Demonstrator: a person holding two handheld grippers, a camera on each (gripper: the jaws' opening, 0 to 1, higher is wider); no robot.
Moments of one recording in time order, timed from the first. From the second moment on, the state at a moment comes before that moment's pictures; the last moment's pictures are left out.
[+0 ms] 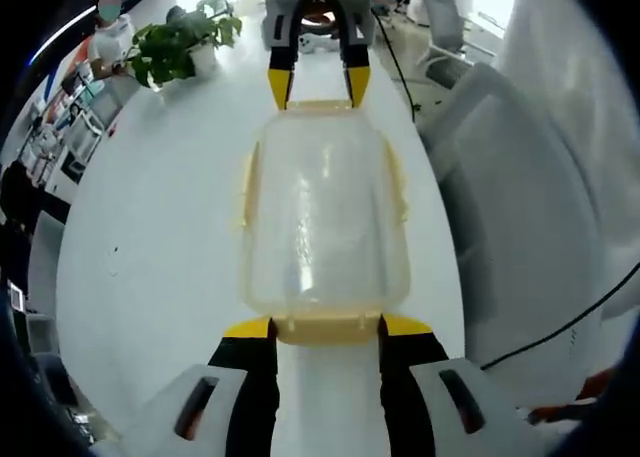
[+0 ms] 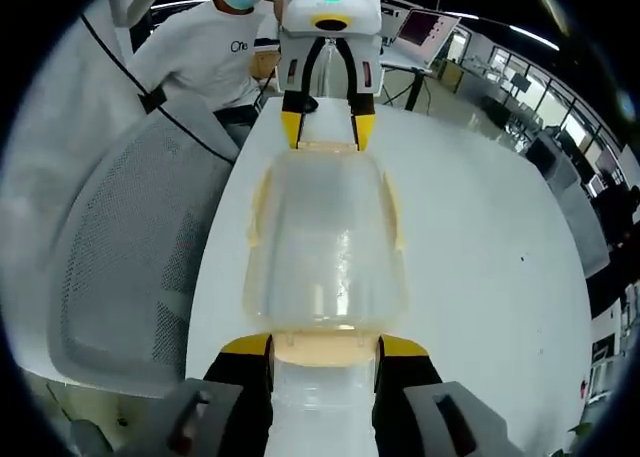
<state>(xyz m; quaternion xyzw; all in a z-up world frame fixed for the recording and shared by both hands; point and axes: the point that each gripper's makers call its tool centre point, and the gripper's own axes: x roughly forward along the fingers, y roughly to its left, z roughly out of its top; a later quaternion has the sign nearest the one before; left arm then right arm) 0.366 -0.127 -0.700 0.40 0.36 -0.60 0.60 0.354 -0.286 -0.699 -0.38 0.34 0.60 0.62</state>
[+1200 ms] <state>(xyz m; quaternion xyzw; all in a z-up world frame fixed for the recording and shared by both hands) 0.374 -0.178 -0.721 0.40 0.36 -0.60 0.59 0.359 -0.337 -0.718 -0.38 0.35 0.60 0.62</state>
